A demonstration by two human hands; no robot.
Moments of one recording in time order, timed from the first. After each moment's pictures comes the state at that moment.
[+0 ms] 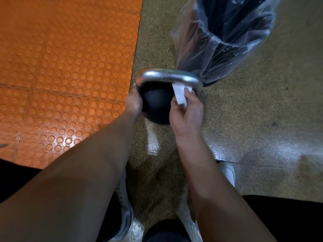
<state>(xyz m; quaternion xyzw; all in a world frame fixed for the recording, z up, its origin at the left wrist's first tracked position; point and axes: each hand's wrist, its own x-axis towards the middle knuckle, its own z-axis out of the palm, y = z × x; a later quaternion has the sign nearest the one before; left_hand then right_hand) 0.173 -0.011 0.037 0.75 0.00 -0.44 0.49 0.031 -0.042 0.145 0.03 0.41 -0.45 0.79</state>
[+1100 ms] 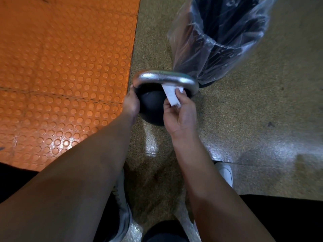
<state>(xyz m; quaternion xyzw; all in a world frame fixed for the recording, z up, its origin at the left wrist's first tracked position) 0.173 -0.011 0.039 0.76 0.00 -0.43 0.48 0.035 -0.040 0.149 0.02 0.42 -0.42 0.81</state>
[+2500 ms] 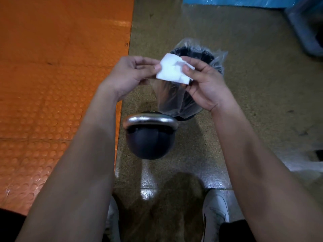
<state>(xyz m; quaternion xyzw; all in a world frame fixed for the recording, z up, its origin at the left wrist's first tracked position) 0.201 -0.109 0.263 0.59 -0.41 -0.47 0.52 -0.003 -0.191 0.266 -0.41 0.33 -0.34 0.78</state>
